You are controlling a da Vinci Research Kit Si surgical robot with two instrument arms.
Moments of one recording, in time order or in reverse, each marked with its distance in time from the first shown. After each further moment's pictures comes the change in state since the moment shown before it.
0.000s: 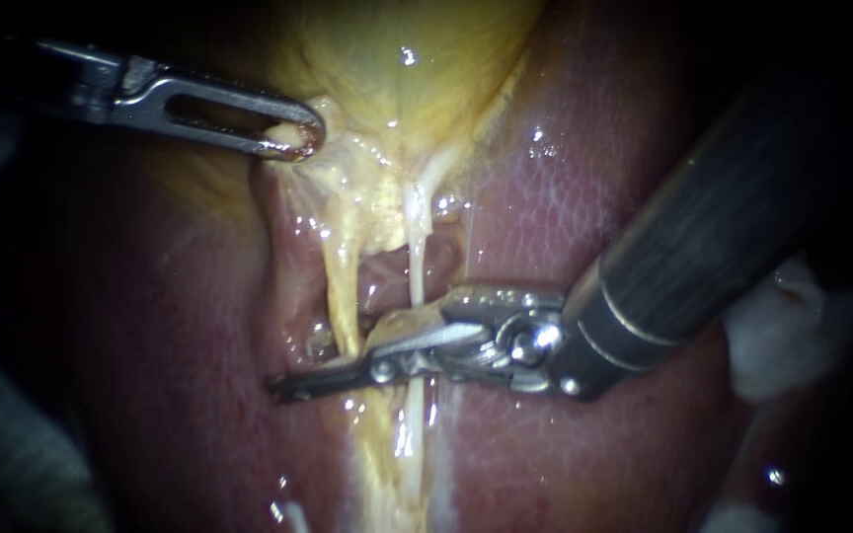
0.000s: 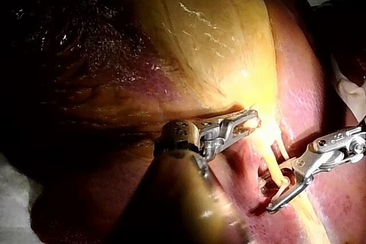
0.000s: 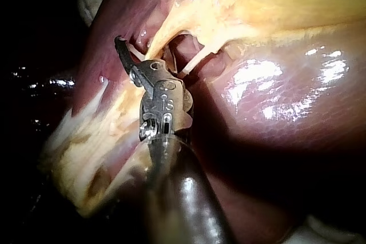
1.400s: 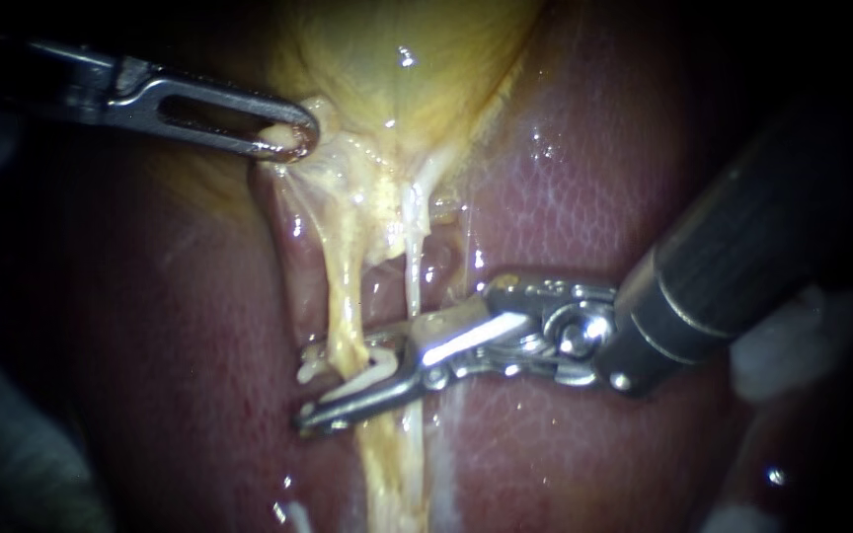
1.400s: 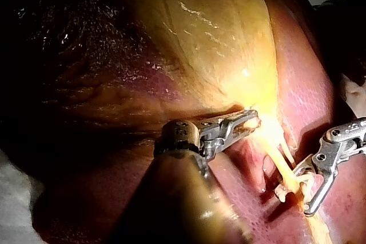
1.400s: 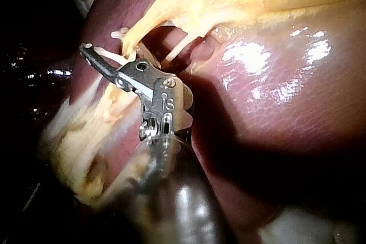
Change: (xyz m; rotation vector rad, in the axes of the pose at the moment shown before) right arm 0.000 0.000 -0.003 0.471 0.027 -0.051; left arm 0.000 0.000 0.000 0.000 0.001 0.000
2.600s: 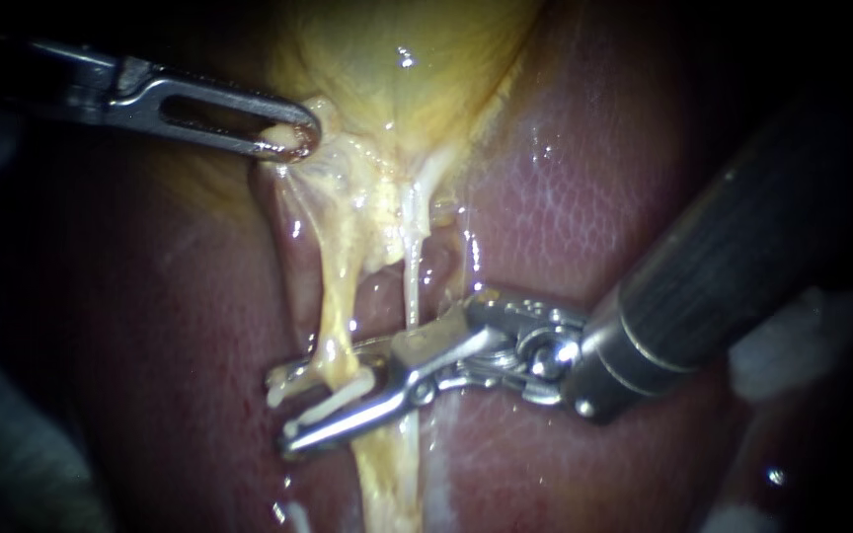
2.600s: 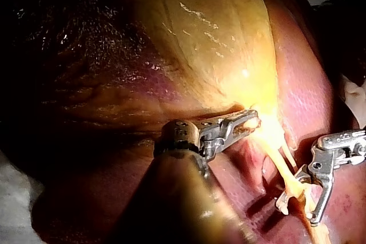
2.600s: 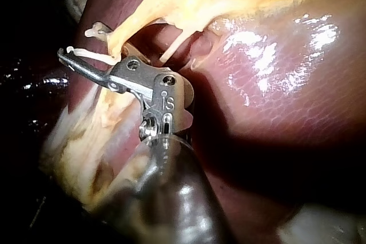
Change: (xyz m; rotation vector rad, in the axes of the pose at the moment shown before) right arm -0.001 0.001 0.002 0.202 0.102 -0.052; left arm 0.000 0.000 0.000 0.001 0.000 -0.001
